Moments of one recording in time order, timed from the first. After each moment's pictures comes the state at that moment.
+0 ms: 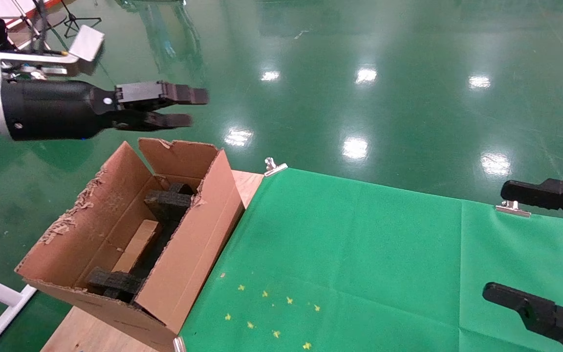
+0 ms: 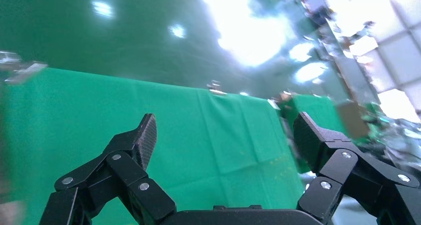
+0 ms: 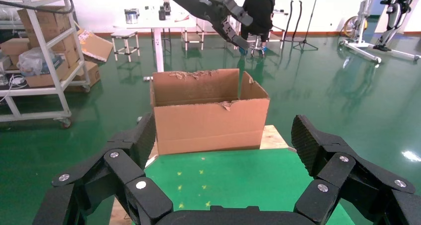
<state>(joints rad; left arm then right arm) -1.93 0.59 0.97 -0.32 1.00 1.54 -0.92 1.07 -0.57 -0.36 1.23 -0.66 -1.44 0.13</state>
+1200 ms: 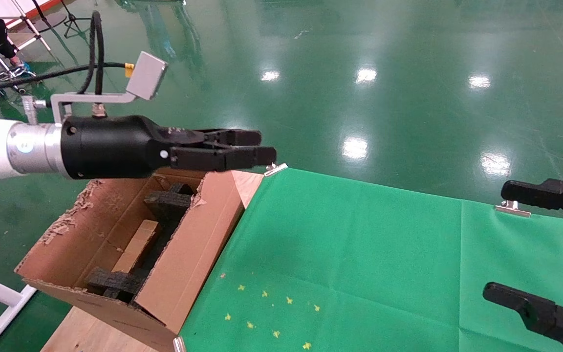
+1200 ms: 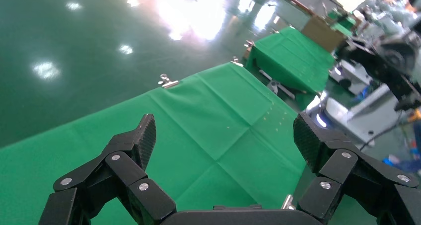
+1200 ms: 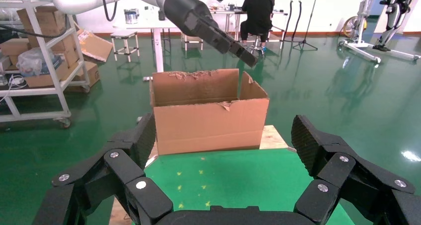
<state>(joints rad) -1.53 0.60 0.65 -0.76 0.85 1.55 -0.60 1.07 -0.57 -0.36 1.23 -0.66 -1.44 0.13</state>
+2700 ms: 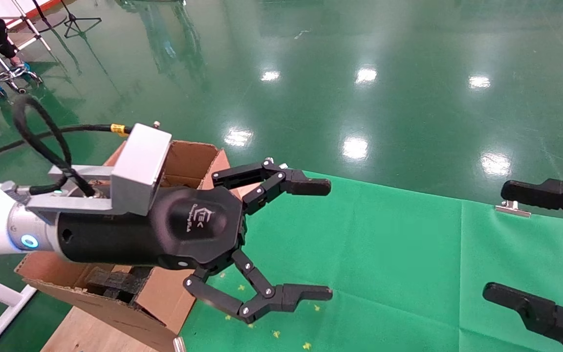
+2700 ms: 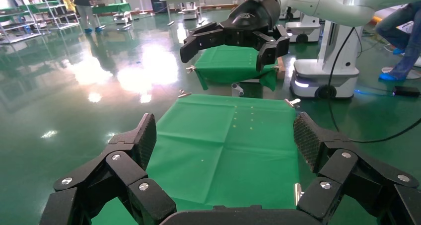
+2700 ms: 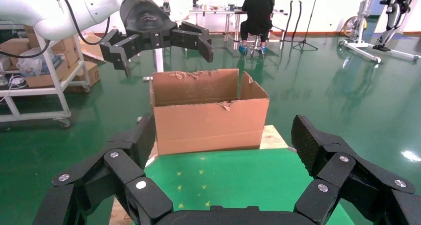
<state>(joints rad) -1.06 0.61 0.27 -1.30 0.72 1.49 -0.18 1.07 -0.57 -0.36 1.23 -0.66 -1.44 0.13</state>
